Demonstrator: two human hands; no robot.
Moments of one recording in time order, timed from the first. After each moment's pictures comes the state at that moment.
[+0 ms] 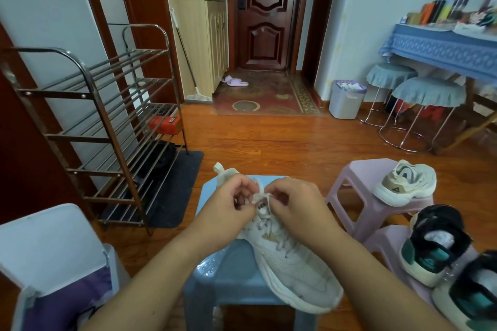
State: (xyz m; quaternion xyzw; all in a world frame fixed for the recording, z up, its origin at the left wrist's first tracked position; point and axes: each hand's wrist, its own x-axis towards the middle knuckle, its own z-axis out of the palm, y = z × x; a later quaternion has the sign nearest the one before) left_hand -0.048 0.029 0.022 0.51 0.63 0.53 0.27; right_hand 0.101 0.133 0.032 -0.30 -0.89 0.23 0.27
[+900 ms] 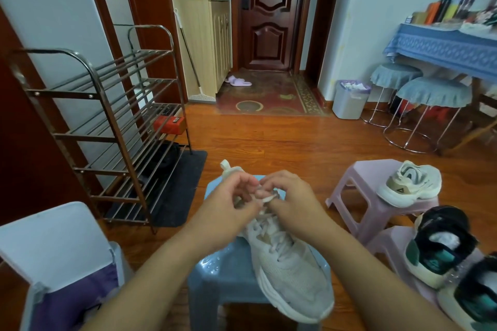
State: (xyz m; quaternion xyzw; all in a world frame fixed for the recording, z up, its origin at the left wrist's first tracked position) left_hand -0.043 0.010 0.047 0.49 0.64 0.53 0.28; right_hand 0.085 0.129 0.034 -0.28 -0.85 0.36 0.28
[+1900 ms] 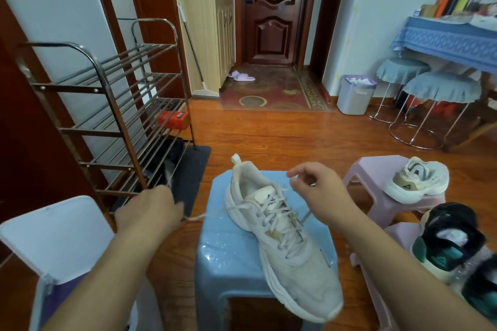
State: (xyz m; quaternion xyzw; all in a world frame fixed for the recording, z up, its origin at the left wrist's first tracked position) left_hand -0.128 -0.030 0.044 0.28 0.95 0.12 0.08; right_hand 0.105 0.151 0.041 -0.36 -0.81 0.36 0.28
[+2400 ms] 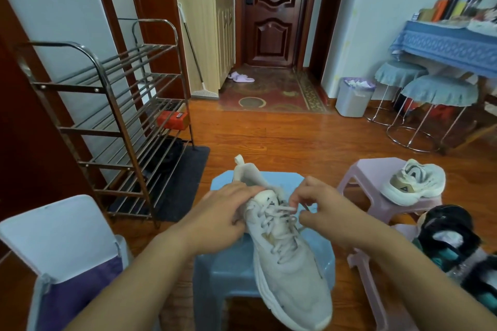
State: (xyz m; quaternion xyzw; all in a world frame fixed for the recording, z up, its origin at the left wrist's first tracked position) left_hand -0.083 0.003 0.022 0.67 0.68 0.24 0.14; right_hand 0.131 0.138 0.054 -0.27 -0.91 0.30 0.09
